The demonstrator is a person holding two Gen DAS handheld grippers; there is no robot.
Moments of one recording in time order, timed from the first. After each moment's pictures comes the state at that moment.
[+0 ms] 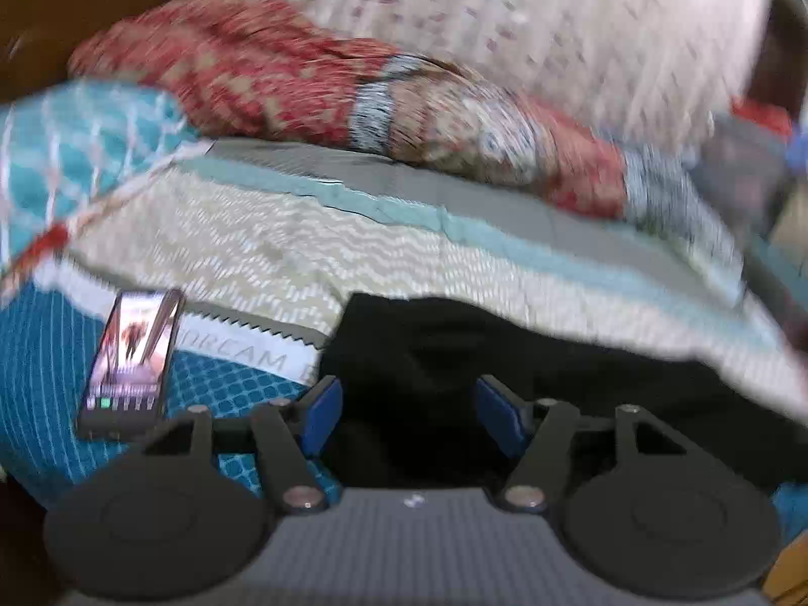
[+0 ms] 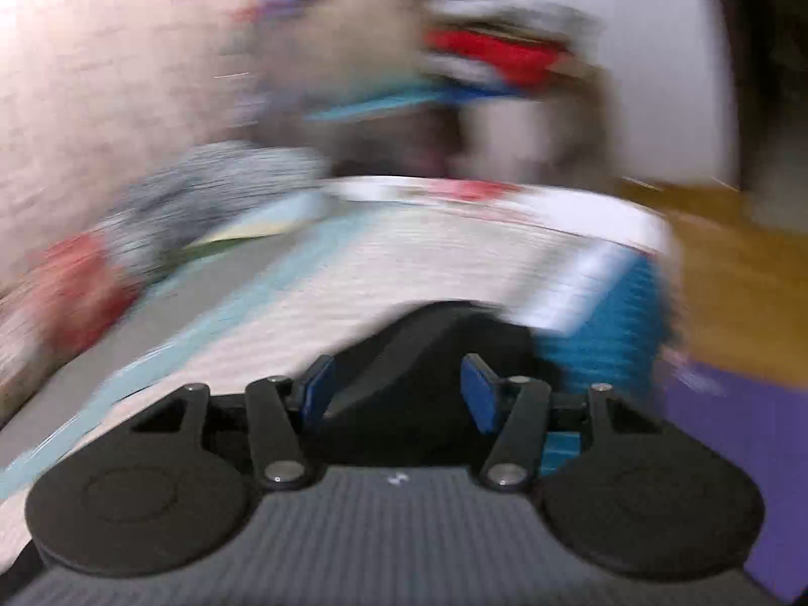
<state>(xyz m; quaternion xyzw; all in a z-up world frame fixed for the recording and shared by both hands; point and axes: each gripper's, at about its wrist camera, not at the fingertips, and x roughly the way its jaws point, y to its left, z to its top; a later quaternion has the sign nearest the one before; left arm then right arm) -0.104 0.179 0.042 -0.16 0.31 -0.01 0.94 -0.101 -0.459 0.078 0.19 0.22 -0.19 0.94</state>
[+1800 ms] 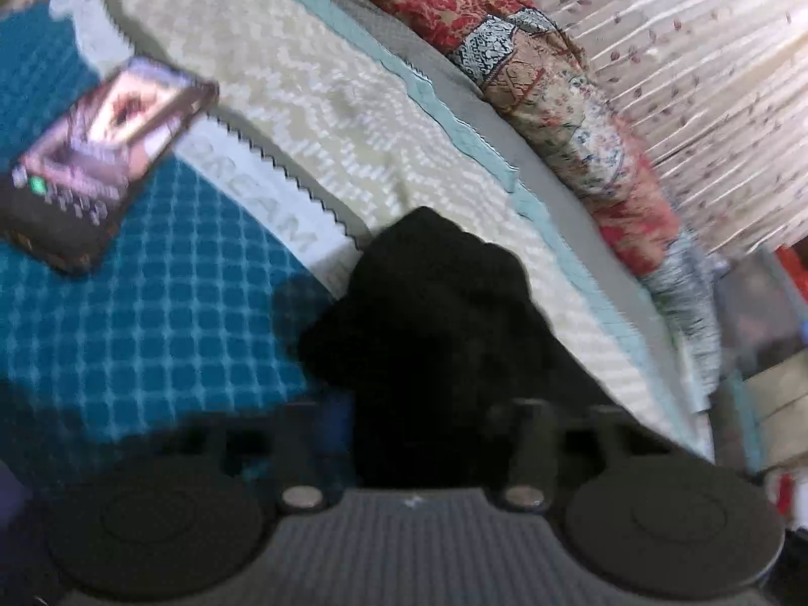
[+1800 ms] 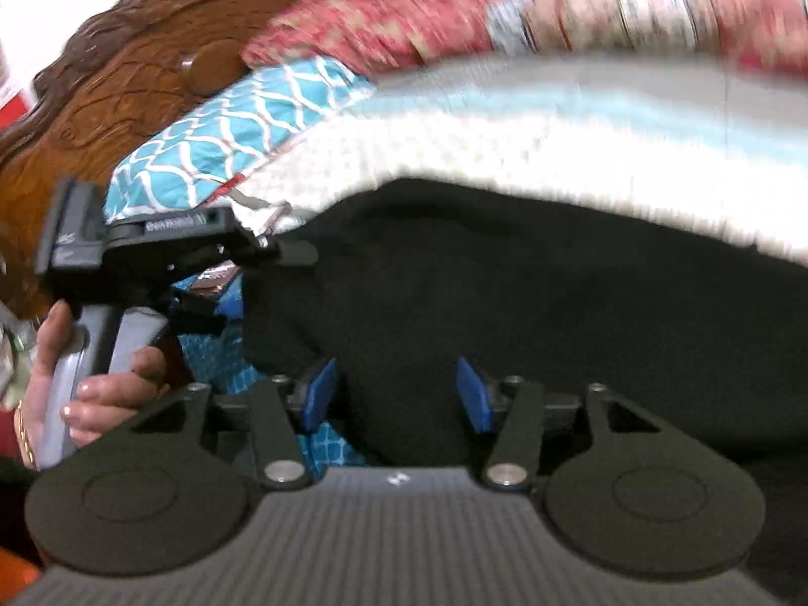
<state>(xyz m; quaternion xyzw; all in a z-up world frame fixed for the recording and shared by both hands) -0.057 0.220 -0.044 -0.36 0.37 0.01 0.86 -0.023 -0.114 0.013 0.05 0.48 0.37 0.80</state>
